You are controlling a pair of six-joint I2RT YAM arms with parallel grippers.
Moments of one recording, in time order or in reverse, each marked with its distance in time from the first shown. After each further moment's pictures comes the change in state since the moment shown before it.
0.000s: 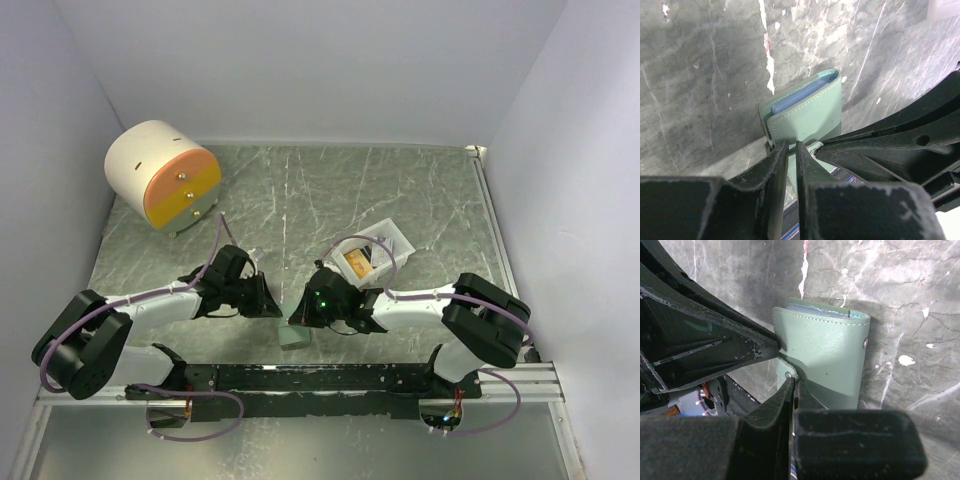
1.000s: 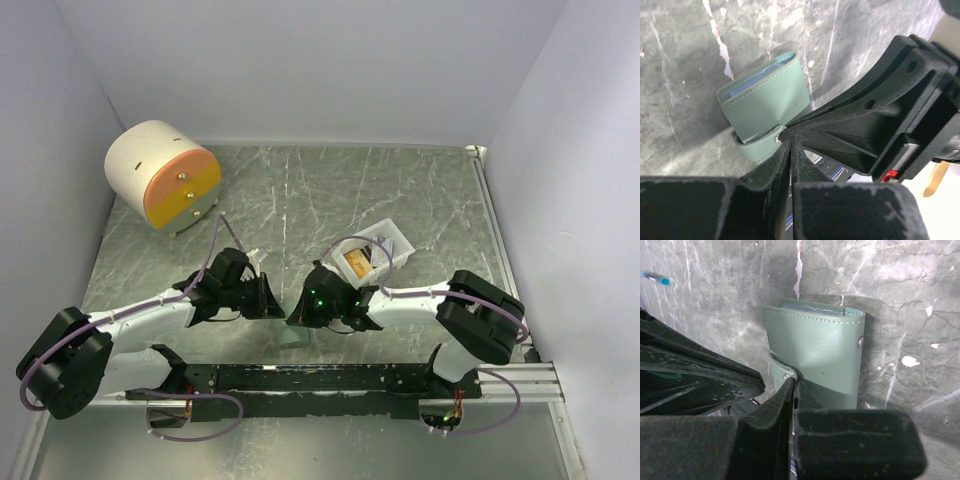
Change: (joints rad) left arm -0.058 -0.123 -0.005 -0.017 -0.003 -0.001; right arm -0.002 0.035 0.035 -0.040 -0.007 0.039
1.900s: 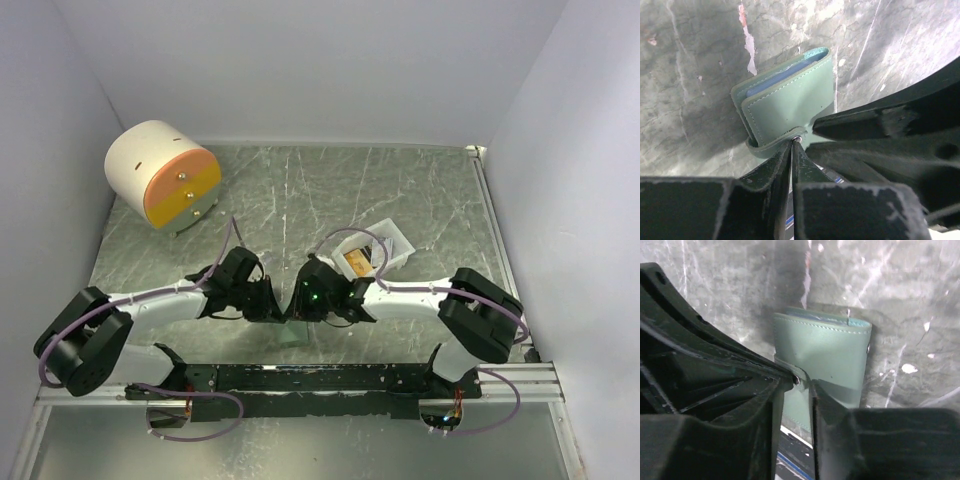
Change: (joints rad) left arm -0.016 0.145 0.040 -0.033 -0.013 -0.017; right arm -0.006 0.015 0.094 -0.134 0.010 -0.045
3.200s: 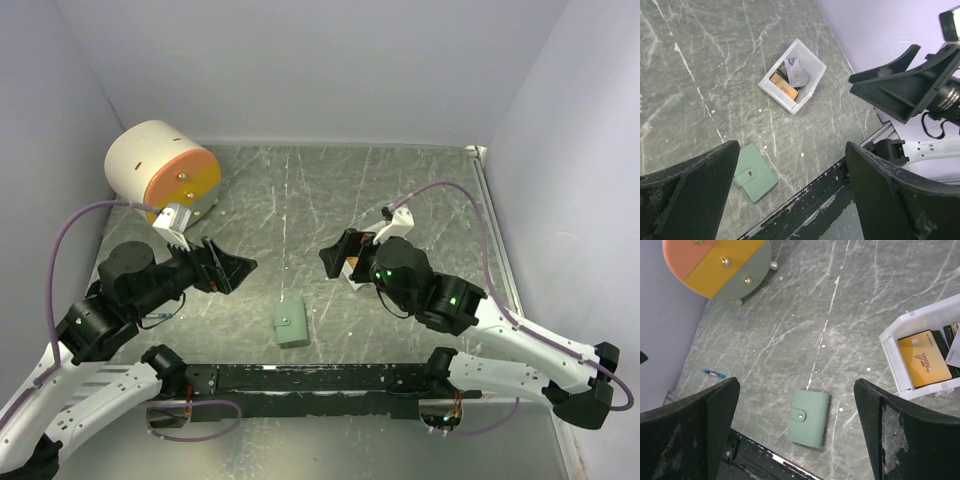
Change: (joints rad) left arm -0.009 -0.744 0.454 -0.479 -0.351 0.217; right arm 0.003 -0.675 0.202 -0.427 0.538 -0.369
